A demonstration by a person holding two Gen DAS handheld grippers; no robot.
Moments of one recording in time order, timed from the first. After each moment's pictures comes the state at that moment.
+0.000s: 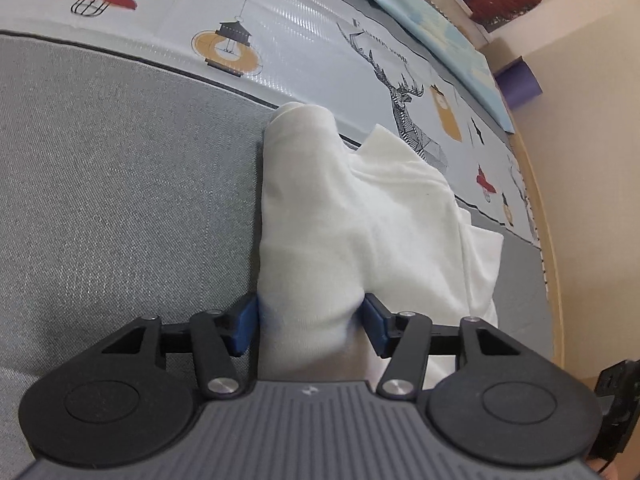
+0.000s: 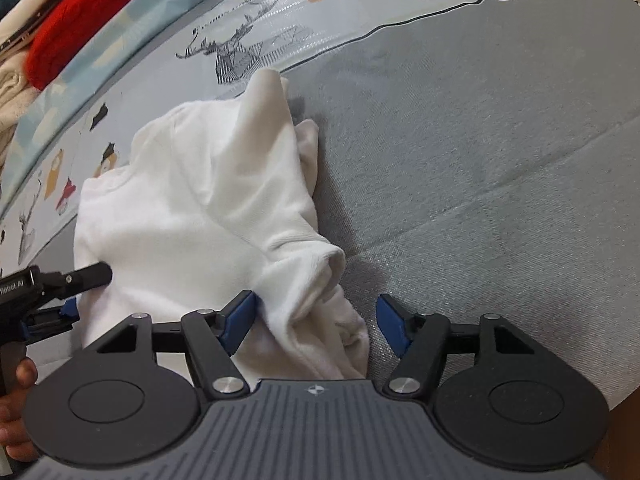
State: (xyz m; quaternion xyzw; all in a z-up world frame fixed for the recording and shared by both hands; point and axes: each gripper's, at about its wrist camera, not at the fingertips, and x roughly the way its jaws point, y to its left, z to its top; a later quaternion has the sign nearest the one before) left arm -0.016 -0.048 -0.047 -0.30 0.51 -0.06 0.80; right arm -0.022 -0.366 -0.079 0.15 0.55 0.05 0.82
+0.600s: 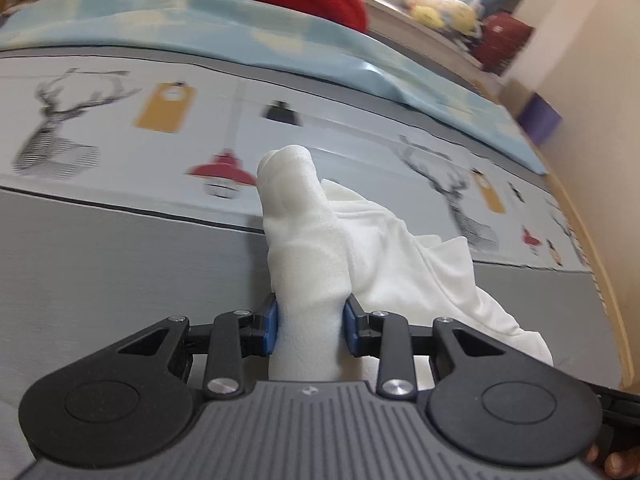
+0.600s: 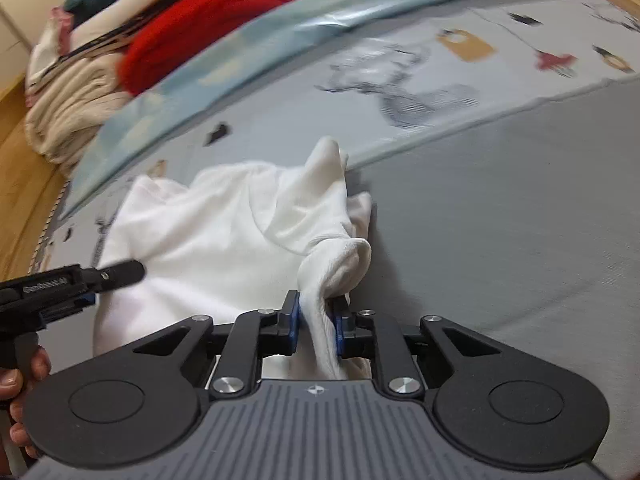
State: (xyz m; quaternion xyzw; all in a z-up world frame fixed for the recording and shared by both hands) left arm -0.056 0.062 0.035 -0.19 0.43 0.02 0.88; right arm -0.032 -0.238 -0.041 0.16 0.46 0.16 0.86
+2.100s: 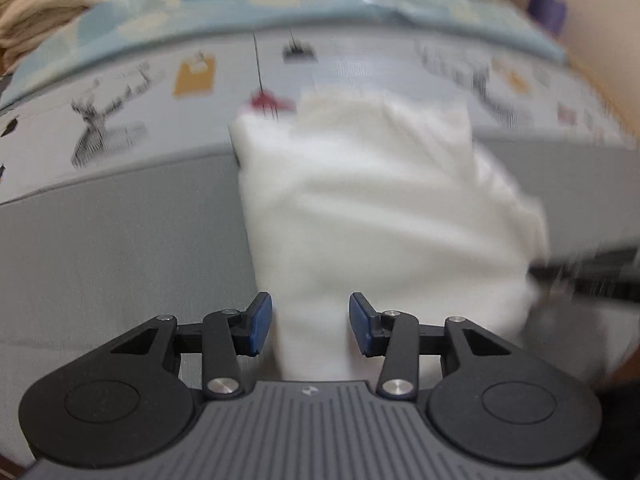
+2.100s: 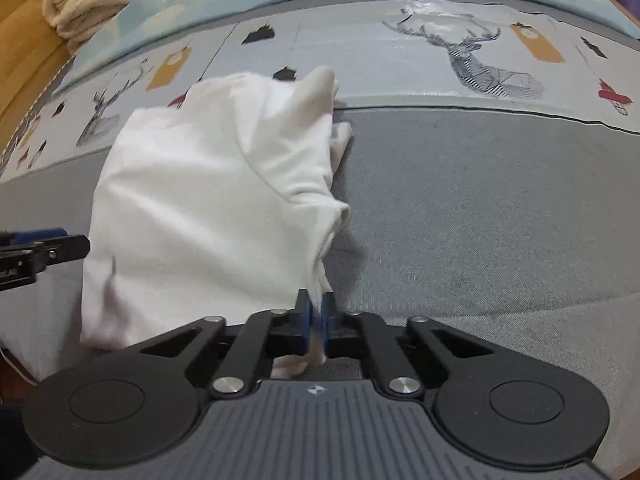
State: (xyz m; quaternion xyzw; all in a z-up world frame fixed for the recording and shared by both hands) left arm -0.131 0.032 0.017 -0.02 0.52 0.04 0.85; right arm -0.048 -0.183 -0.061 -0.01 0.53 0.18 0.83
